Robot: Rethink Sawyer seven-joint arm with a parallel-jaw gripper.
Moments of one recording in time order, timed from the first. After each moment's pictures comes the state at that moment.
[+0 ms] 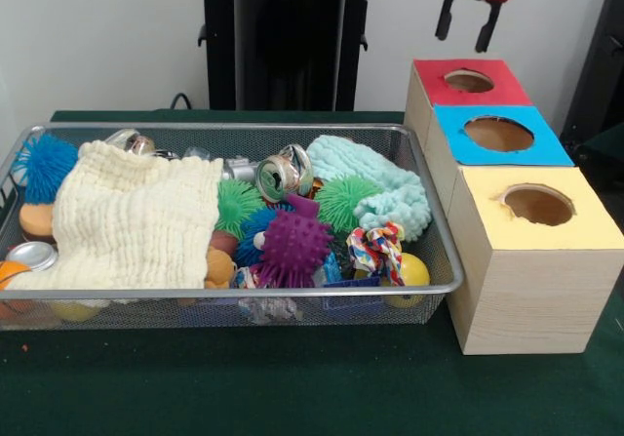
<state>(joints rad) 0.40 -0.84 -0.34 2.16 0.39 0.33 2.05</state>
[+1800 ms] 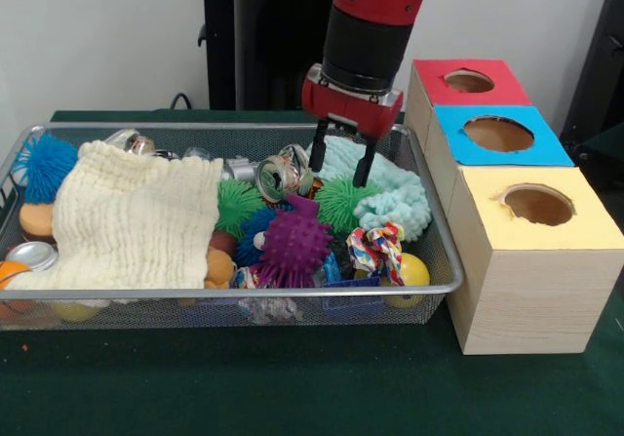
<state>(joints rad) -0.06 -0.56 -0.17 1.73 -0.04 0.33 2.05</state>
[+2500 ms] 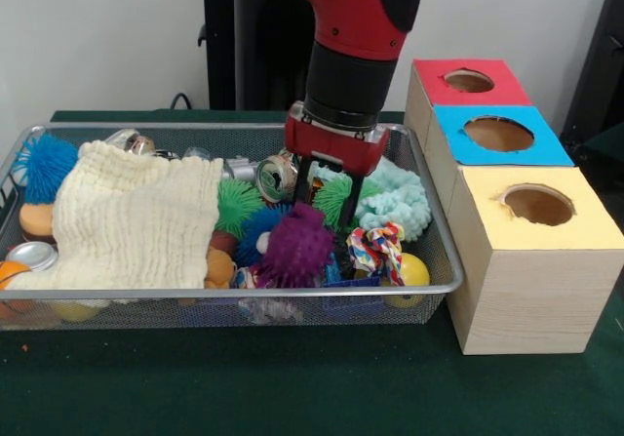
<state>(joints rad) -0.11 -0.50 -0.13 1.61 -0.11 0.31 2.05</state>
